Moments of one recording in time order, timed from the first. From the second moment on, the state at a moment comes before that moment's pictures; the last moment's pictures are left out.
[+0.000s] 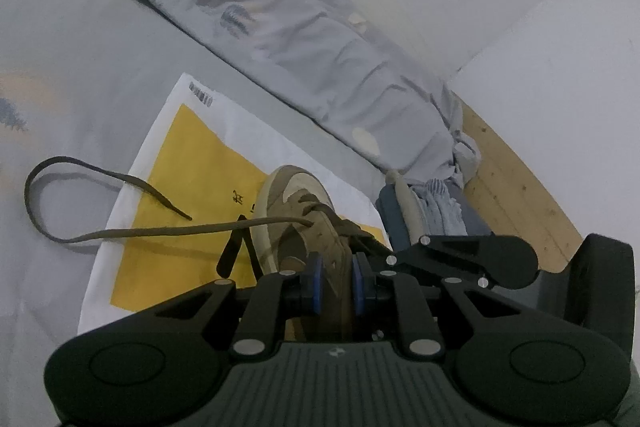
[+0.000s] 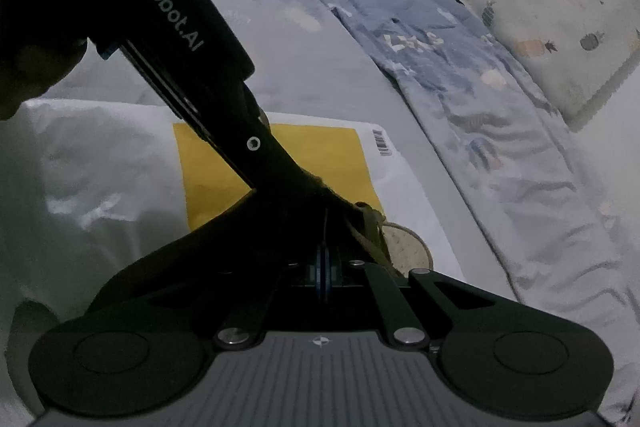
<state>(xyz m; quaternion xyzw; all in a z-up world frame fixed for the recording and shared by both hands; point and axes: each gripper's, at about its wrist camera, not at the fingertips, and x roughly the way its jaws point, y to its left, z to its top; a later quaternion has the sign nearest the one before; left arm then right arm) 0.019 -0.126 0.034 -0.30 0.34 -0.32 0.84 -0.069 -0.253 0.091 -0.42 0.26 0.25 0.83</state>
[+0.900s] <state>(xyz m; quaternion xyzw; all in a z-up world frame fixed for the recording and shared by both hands) 0.019 -0.128 0.038 -0.29 0.34 -0.32 0.84 -0.076 -0.236 0.083 -0.49 0.24 0.22 0.81</state>
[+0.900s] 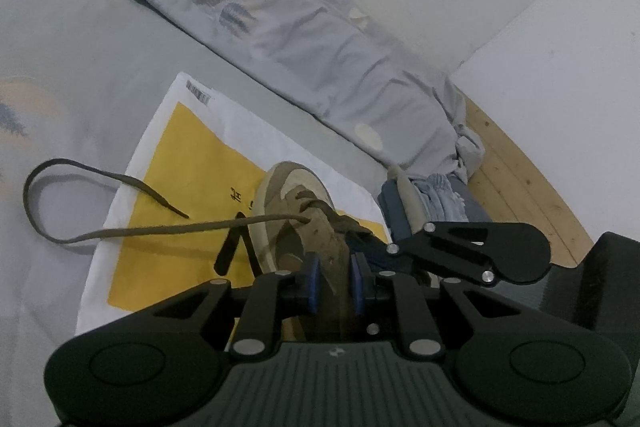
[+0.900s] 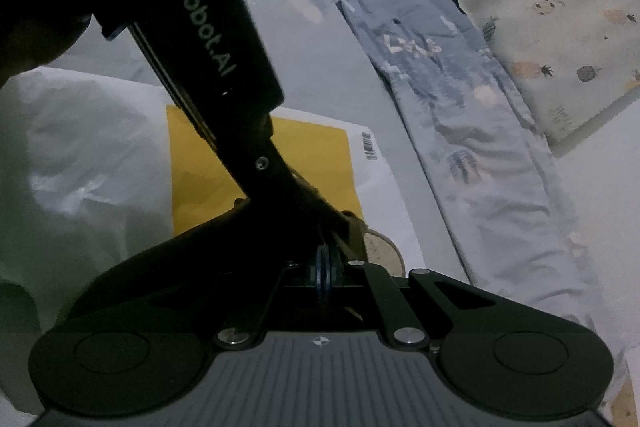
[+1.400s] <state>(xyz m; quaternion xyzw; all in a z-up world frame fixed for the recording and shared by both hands) 0.029 -0.105 0.024 -0.42 0.32 -0.28 0.80 -0.077 -0.231 0.085 -0.45 0.23 0.23 0.83</state>
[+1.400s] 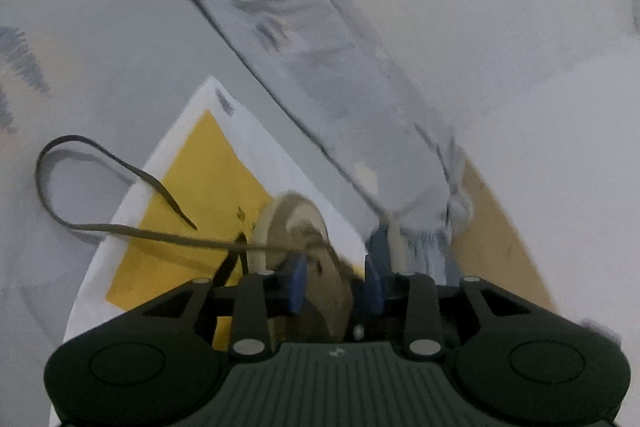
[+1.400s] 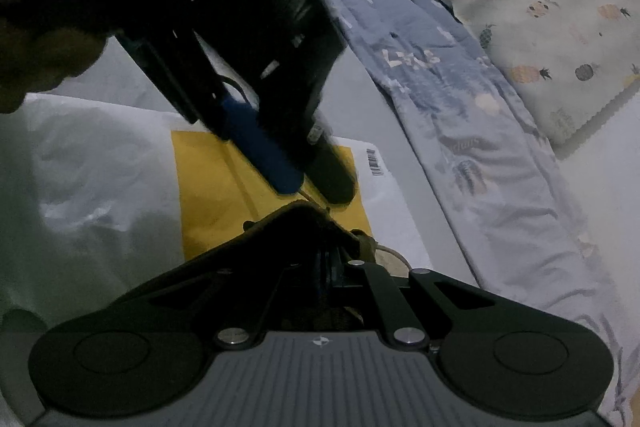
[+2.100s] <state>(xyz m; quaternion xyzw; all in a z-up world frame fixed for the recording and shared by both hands) 0.036 -0.117 -0.008 -0.51 0.34 -0.21 0.76 -0.083 -0.232 0.087 -0.43 0.22 0.23 0.85</state>
